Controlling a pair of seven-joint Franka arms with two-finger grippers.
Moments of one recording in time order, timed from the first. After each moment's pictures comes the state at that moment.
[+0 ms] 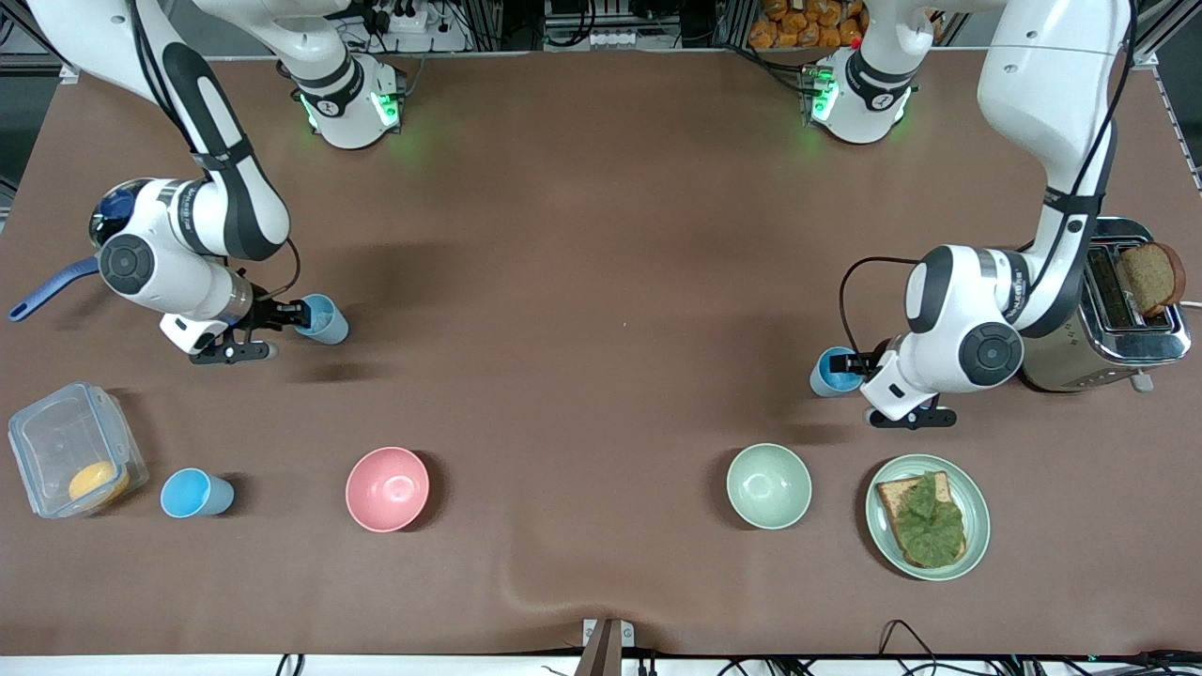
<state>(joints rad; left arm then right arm) -0.15 0.52 -0.02 -1.83 -0.02 2.11 -0.16 0.04 0.24 -0.10 -2.30 0.06 2.38 -0.18</state>
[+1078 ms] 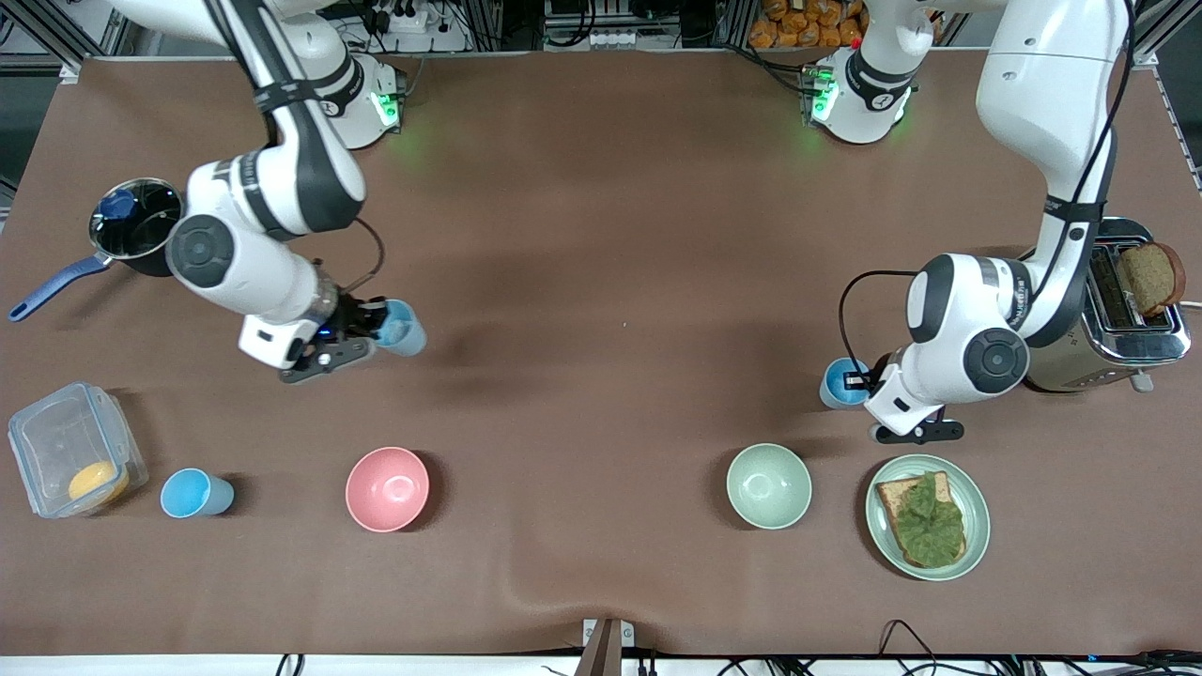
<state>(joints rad) -0.15 0.53 -0.01 -1.76 -0.02 2.13 -0.20 0.38 0.23 -0.08 -1.96 0.16 2.12 -0.09</state>
